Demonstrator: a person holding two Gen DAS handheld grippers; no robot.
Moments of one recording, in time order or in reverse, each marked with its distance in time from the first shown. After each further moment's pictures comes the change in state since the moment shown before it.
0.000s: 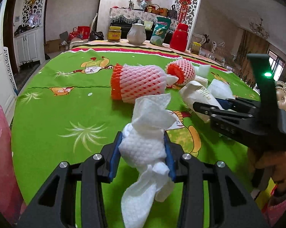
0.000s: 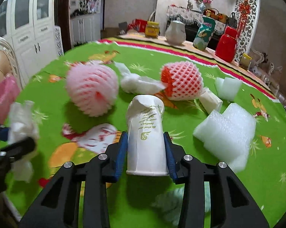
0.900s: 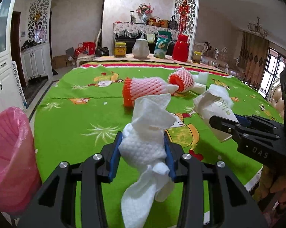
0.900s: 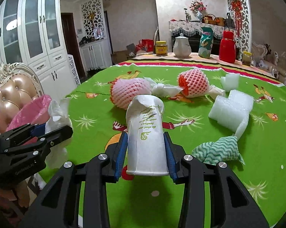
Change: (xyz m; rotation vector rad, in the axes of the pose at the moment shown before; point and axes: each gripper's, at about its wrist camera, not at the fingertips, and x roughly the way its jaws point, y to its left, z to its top) left arm -0.054 -0.006 -0.020 0.055 -0.118 0.073; right arm -0.077 0.025 -0.044 0.129 -0.159 0.140
